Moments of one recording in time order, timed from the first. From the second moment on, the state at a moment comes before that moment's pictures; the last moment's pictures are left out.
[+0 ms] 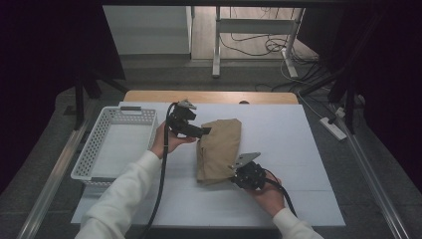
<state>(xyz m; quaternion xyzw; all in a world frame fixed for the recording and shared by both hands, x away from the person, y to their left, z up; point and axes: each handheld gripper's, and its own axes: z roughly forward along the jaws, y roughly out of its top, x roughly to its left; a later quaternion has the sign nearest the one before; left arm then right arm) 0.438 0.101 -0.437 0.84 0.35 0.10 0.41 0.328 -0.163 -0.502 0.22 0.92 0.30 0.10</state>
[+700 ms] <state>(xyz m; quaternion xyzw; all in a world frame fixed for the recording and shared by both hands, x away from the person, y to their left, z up) 0.473 0.089 -0.465 0.84 0.38 0.08 0.37 0.329 -0.163 -0.503 0.22 0.92 0.30 0.10</state>
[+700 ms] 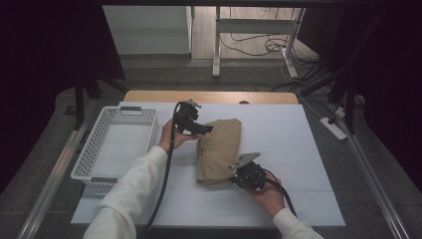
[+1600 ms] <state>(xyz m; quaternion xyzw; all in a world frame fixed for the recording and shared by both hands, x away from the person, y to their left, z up) 0.495 0.072 -0.496 0.85 0.39 0.06 0.34 0.329 -0.164 -0.505 0.22 0.92 0.30 0.10</state>
